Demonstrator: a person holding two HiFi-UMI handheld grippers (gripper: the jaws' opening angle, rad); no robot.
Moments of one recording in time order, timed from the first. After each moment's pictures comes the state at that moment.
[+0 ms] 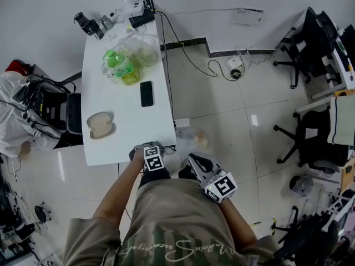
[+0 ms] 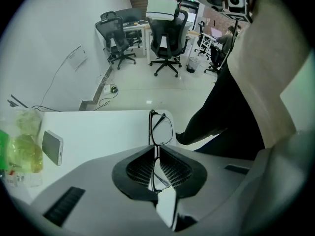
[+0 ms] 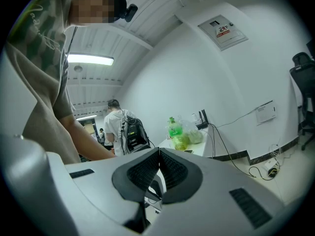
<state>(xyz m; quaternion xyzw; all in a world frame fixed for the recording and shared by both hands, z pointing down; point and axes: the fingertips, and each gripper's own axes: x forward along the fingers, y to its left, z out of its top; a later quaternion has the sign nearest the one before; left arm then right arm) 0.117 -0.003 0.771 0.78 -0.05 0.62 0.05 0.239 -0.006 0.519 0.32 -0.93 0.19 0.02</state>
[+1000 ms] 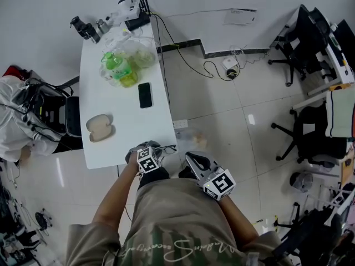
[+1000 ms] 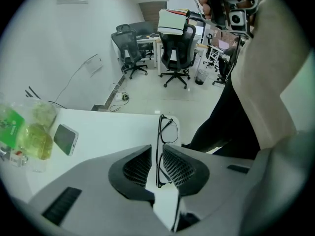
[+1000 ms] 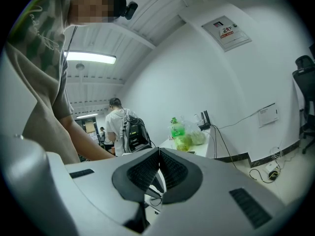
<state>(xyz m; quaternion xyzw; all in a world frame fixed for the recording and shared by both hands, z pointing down) 0.108 -0.012 0.749 0.81 -0.11 0.57 0.06 0.225 0.000 0.514 0.32 -0.93 0.17 0.02</state>
